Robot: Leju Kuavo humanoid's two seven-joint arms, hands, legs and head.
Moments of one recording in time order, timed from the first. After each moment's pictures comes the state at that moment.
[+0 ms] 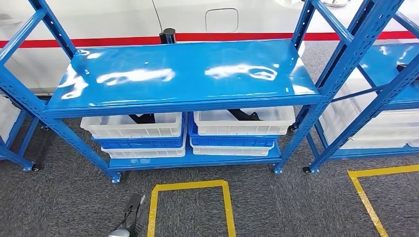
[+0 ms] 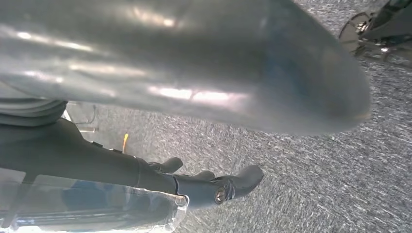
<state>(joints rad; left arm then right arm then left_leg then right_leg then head) -0.33 -0.07 -0.30 -0.33 0.33 0.21 0.23 -0.03 -0.05 0.17 -0.20 0.36 -0.16 0.11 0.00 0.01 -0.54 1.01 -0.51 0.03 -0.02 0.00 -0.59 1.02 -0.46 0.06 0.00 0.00</state>
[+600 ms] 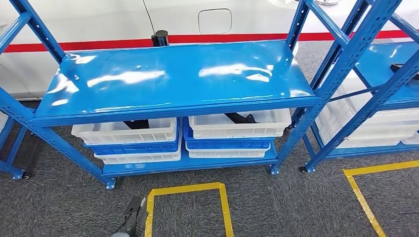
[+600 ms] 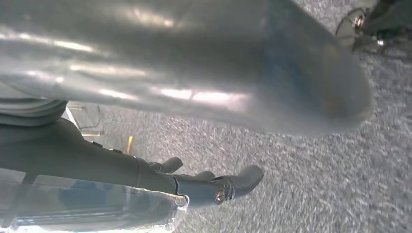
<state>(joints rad) -0.32 -0.07 -0.29 -0.33 0.33 0.21 0.22 -0.03 -0.05 0.17 -0.20 0.36 -0.16 0.11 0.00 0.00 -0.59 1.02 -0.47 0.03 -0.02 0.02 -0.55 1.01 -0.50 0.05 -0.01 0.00</state>
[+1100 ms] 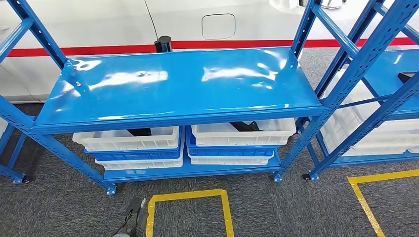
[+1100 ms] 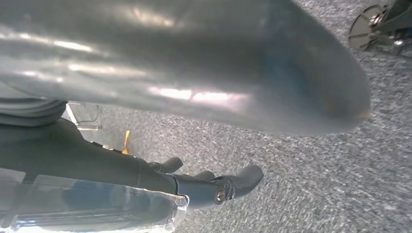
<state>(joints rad) -0.30 -0.08 -0.28 -0.34 0.33 0.22 0.21 -0.03 -0.05 0.17 -0.20 0.38 -0.16 0.12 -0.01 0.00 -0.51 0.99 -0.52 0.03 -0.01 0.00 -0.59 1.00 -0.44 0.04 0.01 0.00</state>
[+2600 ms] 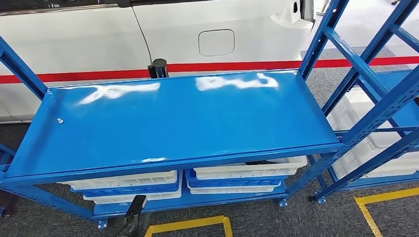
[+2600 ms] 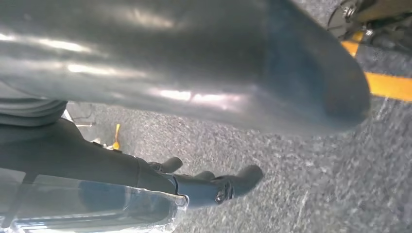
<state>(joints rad) -0.21 -0.08 -0.27 -0.52 0.30 0.24 0.23 -0.03 -0.06 0.17 -0.20 0.38 -0.16 0.10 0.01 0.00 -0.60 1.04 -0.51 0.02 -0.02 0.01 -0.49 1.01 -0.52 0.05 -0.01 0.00</state>
